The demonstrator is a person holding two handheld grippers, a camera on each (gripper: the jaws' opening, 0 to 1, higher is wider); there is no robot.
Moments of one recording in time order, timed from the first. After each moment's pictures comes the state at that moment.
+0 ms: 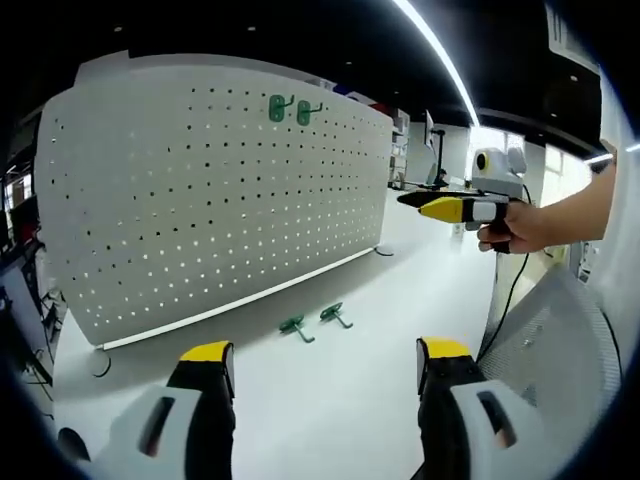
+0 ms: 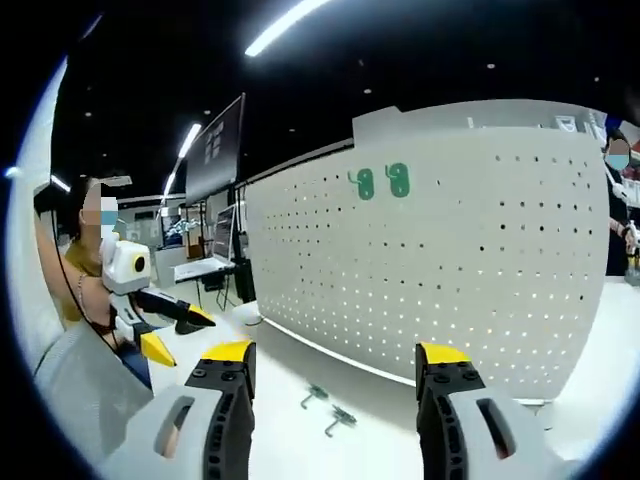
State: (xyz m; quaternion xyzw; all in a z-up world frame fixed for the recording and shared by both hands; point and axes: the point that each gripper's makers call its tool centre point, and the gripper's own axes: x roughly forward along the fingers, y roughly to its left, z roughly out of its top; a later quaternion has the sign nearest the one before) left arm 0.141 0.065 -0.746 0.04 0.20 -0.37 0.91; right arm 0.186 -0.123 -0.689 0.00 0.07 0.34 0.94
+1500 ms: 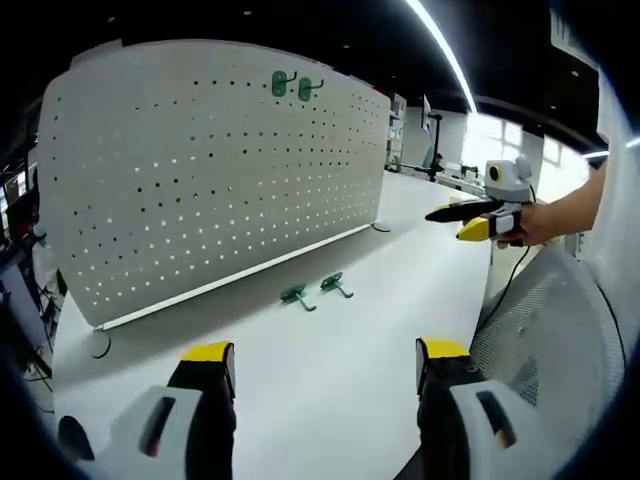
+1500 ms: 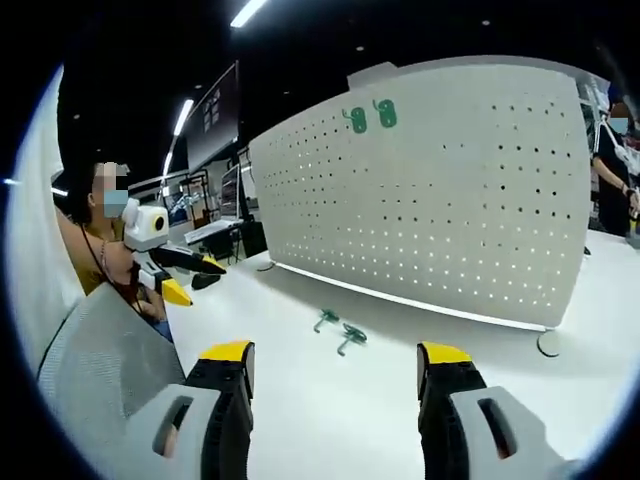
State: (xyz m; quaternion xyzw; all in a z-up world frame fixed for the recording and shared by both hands) left arm 0.130 0.083 -0.769 0.05 0.23 -0.38 0.89; right arm 0.137 -0.154 -0.750 0.01 0.17 0.35 0.92
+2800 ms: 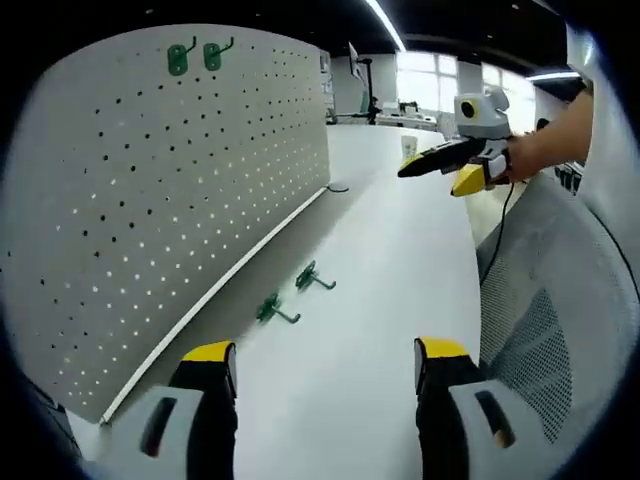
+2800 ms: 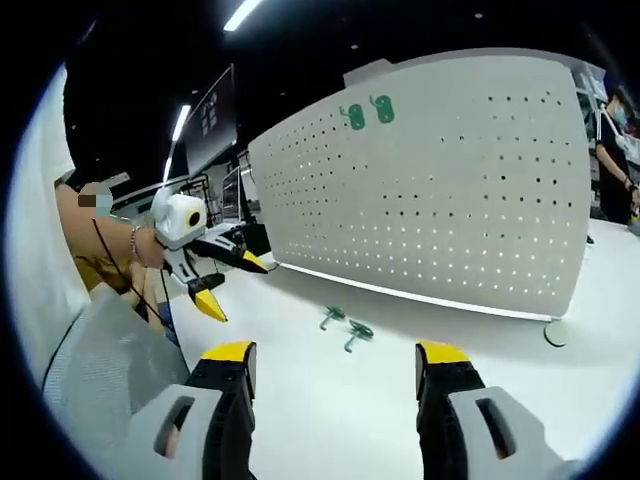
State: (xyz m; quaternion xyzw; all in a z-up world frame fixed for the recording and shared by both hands) left arm 0.169 0.033 -0.789 0.20 0.26 -0.49 0.81; right arm 0.133 -0.151 -0.753 0.02 0.18 0.35 0.92
